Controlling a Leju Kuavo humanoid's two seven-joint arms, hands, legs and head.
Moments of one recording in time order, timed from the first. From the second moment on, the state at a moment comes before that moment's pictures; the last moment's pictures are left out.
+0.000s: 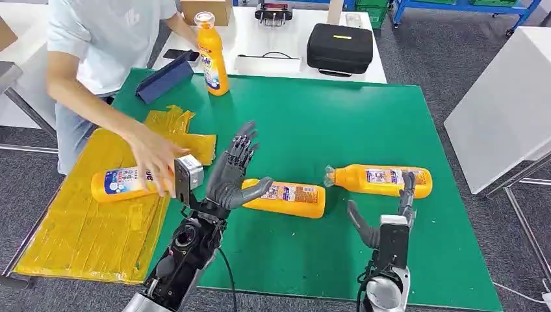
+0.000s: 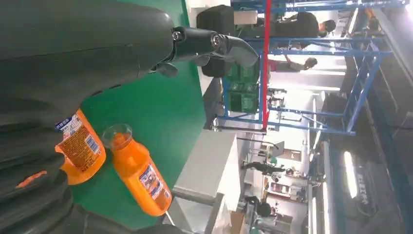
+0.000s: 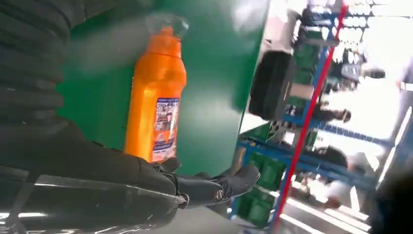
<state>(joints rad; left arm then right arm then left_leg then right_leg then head) -0.29 -0.27 -0.21 -1.15 0.00 -0.25 -0.65 -0.02 0.14 0.00 -1.39 0.51 -0.39 -0.44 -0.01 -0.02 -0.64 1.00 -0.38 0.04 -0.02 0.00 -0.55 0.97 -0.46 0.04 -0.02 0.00</state>
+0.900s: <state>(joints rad) -0.34 -0.30 -0.23 -1.05 -0.02 -0.37 -0.69 -0.55 0.06 0.12 -0.75 0.85 -0.01 -0.34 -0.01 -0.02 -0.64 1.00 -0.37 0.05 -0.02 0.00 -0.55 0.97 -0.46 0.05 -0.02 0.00</state>
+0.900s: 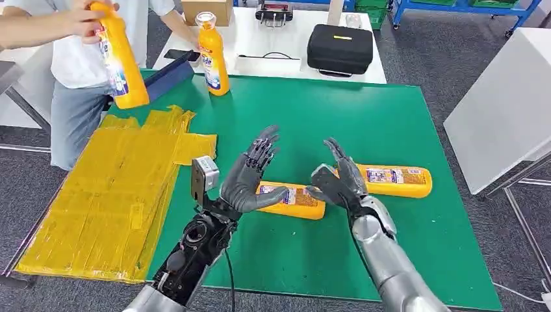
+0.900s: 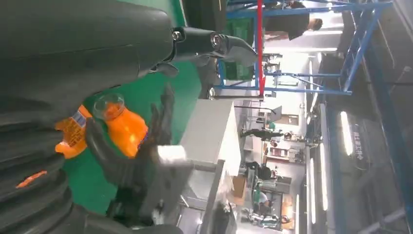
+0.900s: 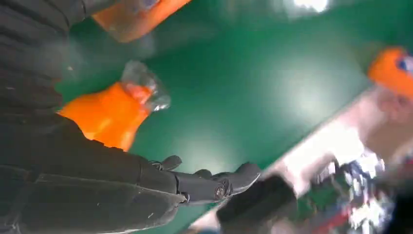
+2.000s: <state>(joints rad) -0.37 -0.30 -0.23 -0.99 -0.02 -0.37 -0.70 -0.78 0.13 0.29 -0.43 0.81 0.22 -0.49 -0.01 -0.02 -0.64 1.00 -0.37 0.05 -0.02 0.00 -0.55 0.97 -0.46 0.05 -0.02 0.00</state>
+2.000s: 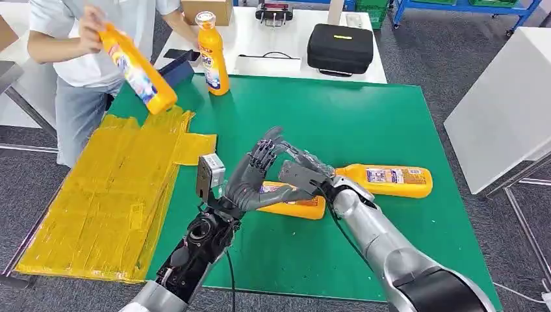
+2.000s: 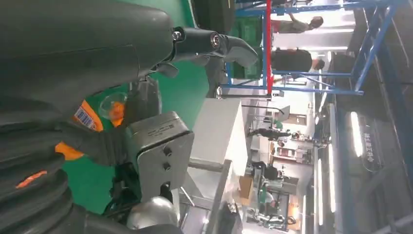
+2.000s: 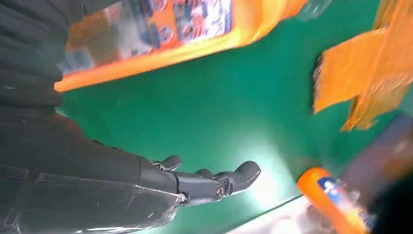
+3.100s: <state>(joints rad) -0.49 -0.26 -0.14 -0.86 -0.05 0.01 -0.70 -0.68 0.09 0.58 -0.50 0.78 0.20 -0.42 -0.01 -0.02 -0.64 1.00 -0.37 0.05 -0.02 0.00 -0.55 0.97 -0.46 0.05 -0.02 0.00</state>
